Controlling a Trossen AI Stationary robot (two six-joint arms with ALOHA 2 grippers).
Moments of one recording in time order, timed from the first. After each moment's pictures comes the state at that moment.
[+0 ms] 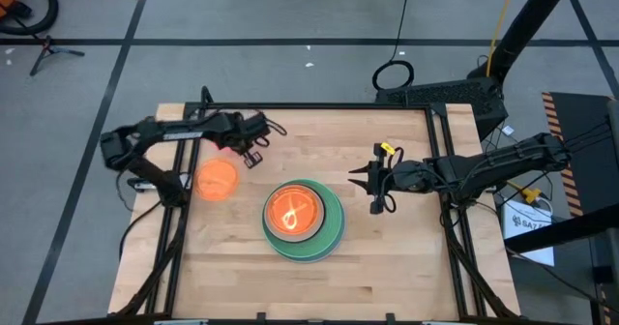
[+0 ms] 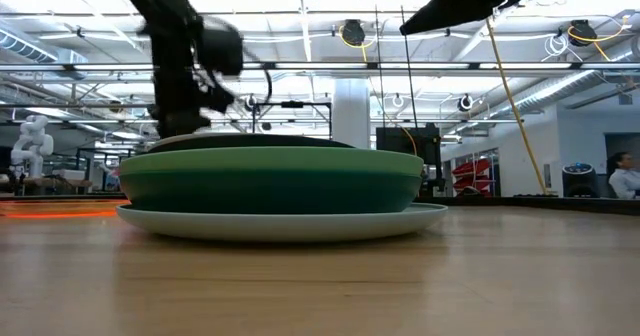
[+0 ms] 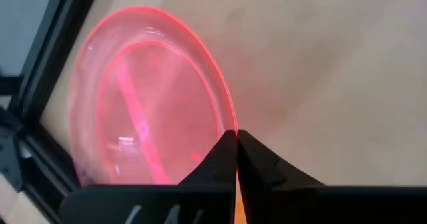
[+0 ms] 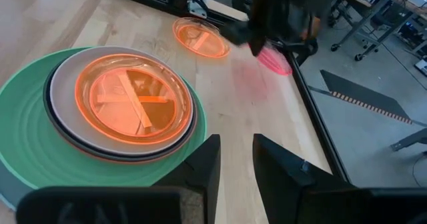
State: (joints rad) left arm 0.46 1.49 0.95 -0.87 -0.32 -0.15; right arm 0.18 1.08 0.76 -0.16 0.39 -0.23
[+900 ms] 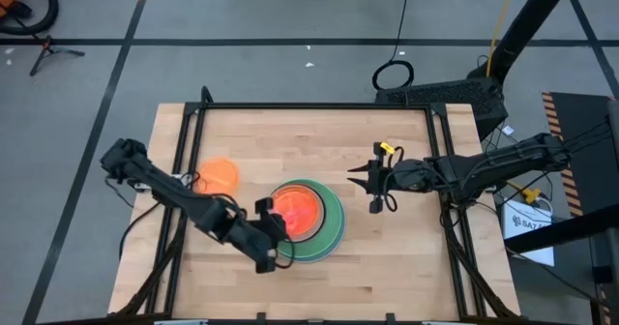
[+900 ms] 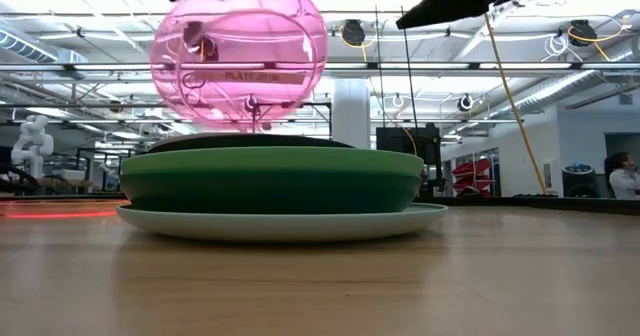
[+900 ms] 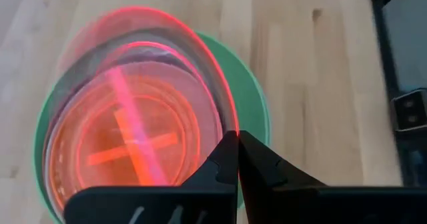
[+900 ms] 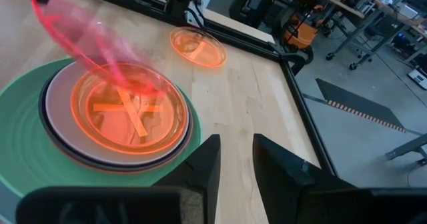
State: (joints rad) left arm -0.52 1.56 1.26 -0.63 -0.34 -0.48; right arm 0.18 1.08 0.76 -0.12 0.39 -0.26
